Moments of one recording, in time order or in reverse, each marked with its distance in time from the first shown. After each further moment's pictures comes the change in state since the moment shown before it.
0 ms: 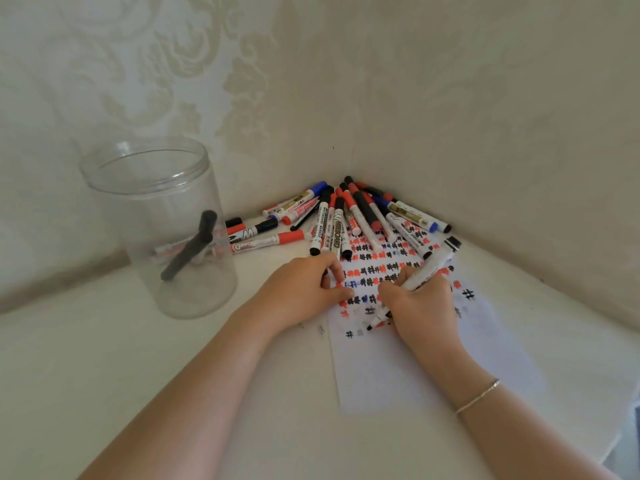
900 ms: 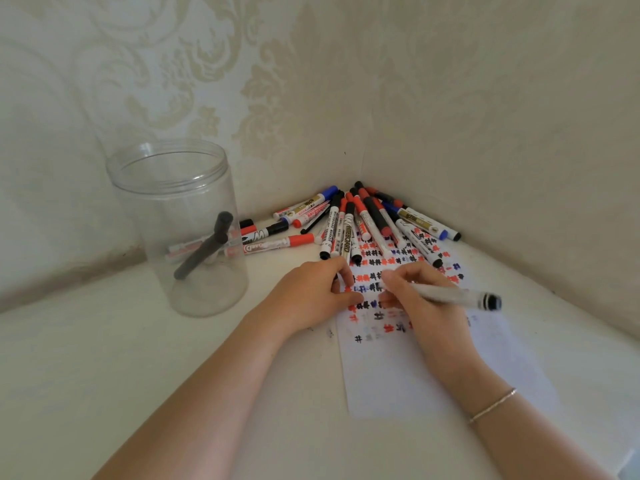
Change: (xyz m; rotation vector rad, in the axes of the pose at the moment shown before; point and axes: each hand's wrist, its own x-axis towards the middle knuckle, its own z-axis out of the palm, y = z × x) left_hand 0.000 -0.001 0.002 -0.007 0.001 -0.015; right_hand -0.001 0.002 -0.003 0.188 -0.138 -0.151
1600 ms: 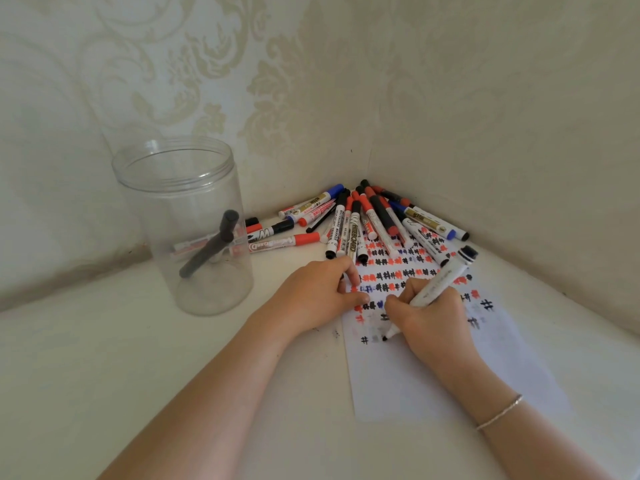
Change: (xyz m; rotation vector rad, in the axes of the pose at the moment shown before) left_hand -0.002 0.002 0.001 -0.029 0.005 -0.012; right_hand 0.002 0.013 0.005 -0.298 0.026 0.072
